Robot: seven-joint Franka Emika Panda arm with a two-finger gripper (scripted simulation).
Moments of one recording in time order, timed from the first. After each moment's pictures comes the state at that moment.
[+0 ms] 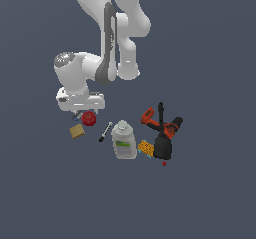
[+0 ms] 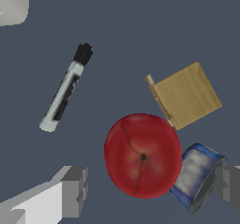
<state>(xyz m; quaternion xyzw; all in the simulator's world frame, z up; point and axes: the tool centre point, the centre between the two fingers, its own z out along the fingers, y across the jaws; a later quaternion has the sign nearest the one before) -0.095 -0.208 0.097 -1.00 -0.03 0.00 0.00</state>
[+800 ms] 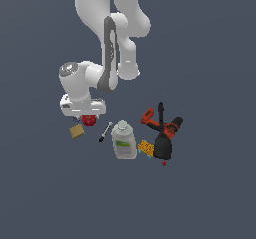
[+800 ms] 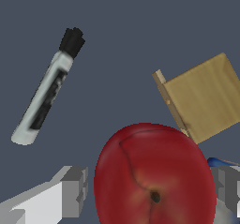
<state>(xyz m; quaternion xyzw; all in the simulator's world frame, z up) -0.091 -0.208 0.060 -1.00 -0.04 -0.01 0.00</state>
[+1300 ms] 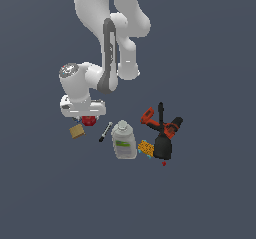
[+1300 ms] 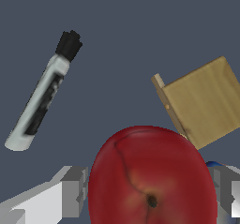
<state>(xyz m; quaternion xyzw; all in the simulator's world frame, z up) -0.087 -0.209 0.056 -1.00 -0.04 -0.01 0.00</state>
